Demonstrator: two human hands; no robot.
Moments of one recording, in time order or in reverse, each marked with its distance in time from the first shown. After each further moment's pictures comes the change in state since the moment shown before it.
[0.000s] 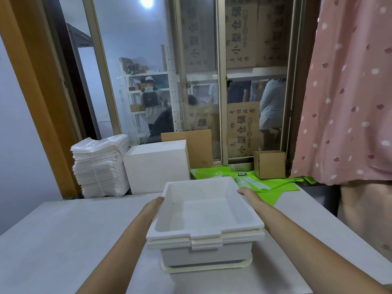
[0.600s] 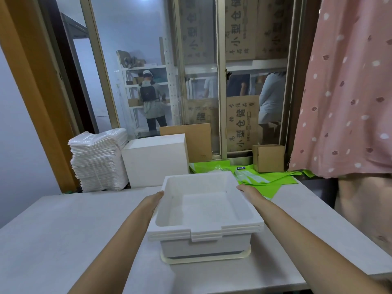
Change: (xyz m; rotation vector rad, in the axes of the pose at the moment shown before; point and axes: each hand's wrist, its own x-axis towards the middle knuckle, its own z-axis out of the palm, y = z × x) left_hand 0.012 -0.009 0.000 -0.029 -0.005 -0.013; right_hand -0.001 0.013 0.001 0.030 0.030 0.008
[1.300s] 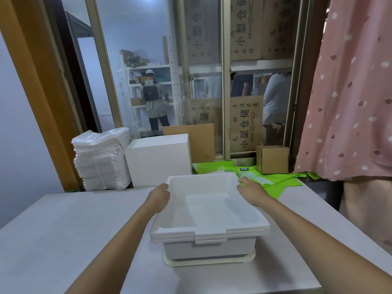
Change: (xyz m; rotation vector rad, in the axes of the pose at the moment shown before) left_hand 0.006 0.014 0.006 0.563 0.027 0.344; right_hand 0.007 -0.010 -0.002 -0.777 0.023 -0.312
